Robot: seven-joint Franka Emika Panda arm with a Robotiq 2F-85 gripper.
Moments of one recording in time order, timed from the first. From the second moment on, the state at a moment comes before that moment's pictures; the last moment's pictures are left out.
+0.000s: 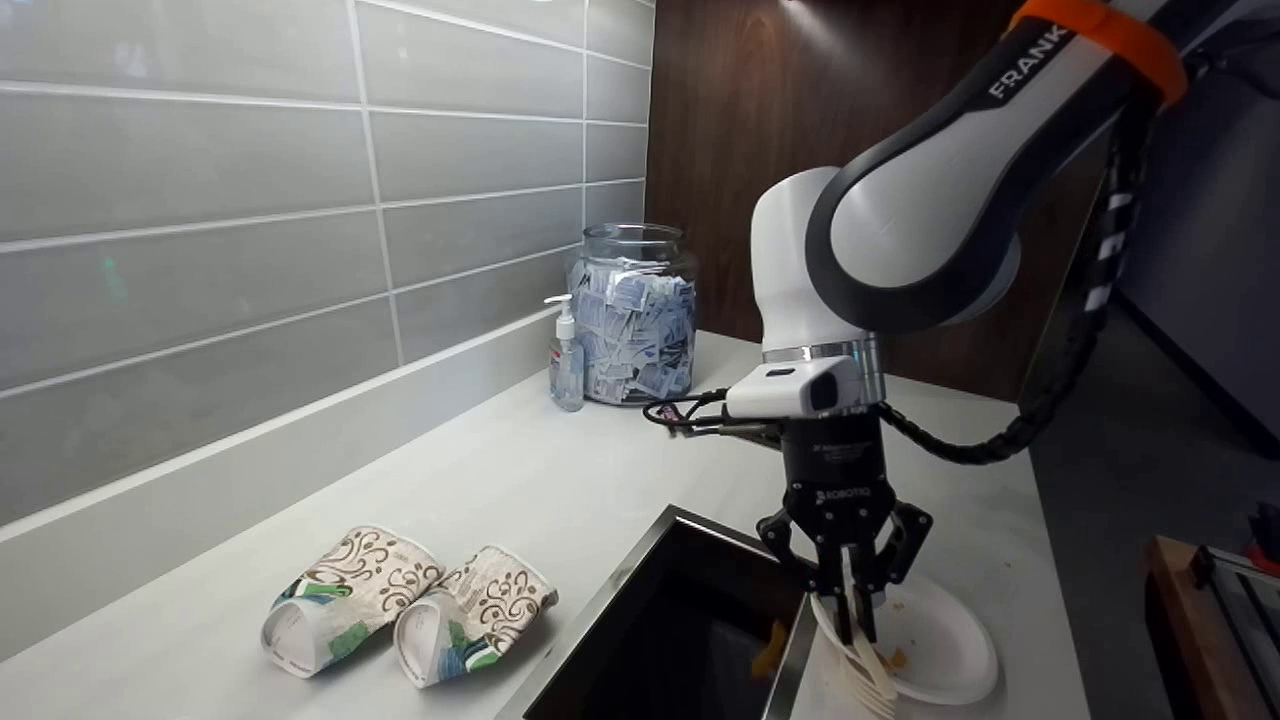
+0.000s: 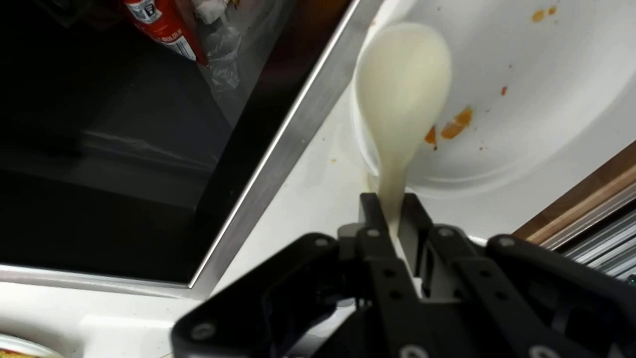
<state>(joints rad) 0.06 0.21 0.15 -2.37 0.39 2.24 -2.20</state>
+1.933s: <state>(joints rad) 0.08 -0.09 0.15 -2.59 0.50 2.43 -1.79</state>
